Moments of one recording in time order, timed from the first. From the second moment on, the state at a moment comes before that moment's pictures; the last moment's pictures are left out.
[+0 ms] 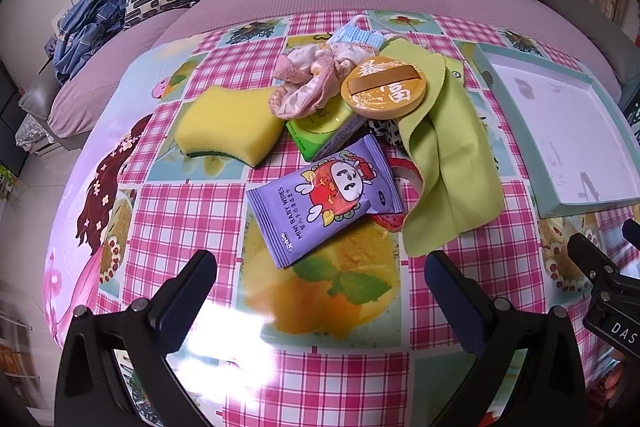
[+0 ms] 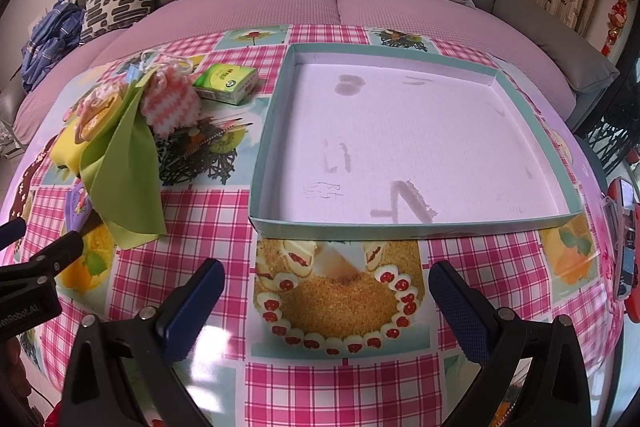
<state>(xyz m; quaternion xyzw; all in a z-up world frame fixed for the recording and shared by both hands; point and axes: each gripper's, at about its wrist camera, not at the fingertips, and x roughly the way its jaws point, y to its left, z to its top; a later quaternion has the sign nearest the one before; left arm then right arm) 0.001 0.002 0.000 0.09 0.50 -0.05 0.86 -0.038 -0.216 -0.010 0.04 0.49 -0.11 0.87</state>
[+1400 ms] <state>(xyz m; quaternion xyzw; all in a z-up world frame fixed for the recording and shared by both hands) -0.001 0.002 0.010 0.09 0.48 -0.05 0.87 -0.041 -0.219 -0.003 0.05 0.47 -0.12 0.88</state>
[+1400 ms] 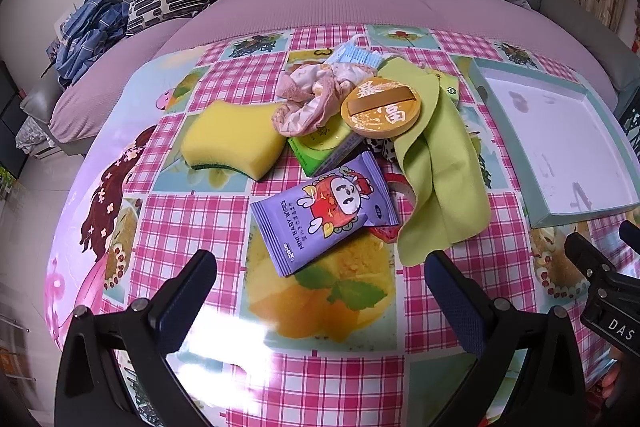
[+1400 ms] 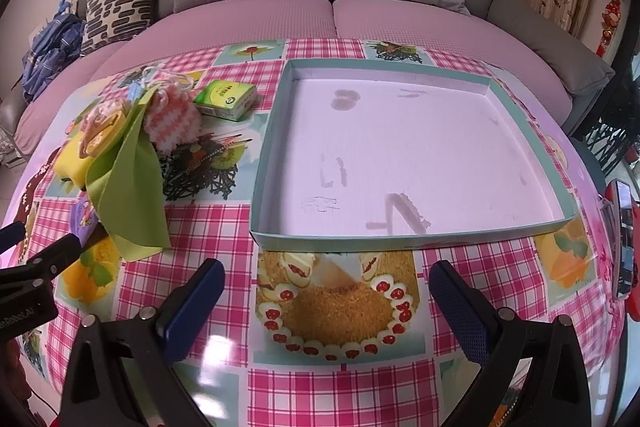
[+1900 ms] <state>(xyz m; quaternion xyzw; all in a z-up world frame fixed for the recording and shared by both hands) 0.002 0.022 0.031 0.04 0.46 -0.04 0.89 -0.043 -0.212 0.016 0.06 0.43 -0.09 0.90</state>
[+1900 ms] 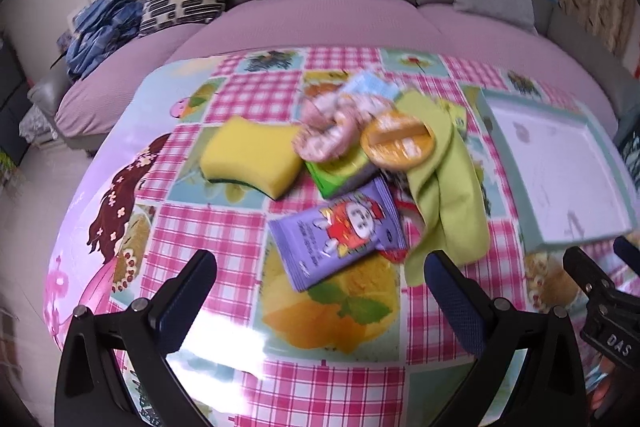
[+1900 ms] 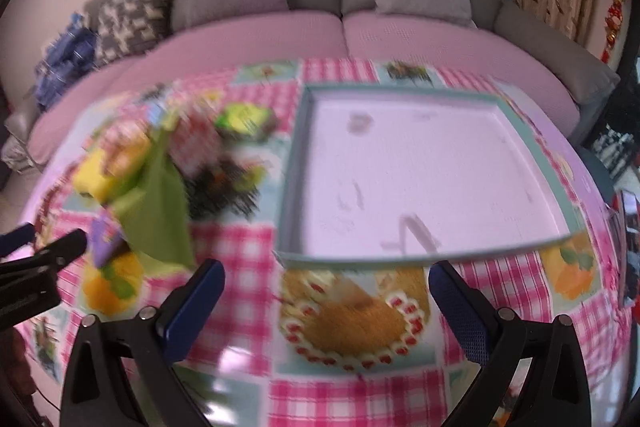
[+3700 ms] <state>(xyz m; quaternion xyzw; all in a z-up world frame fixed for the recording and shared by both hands) 0.085 0.064 0.044 -0.09 0.50 0.05 0.86 0.042 -0.149 0.034 0.07 0.40 0.06 0.91</state>
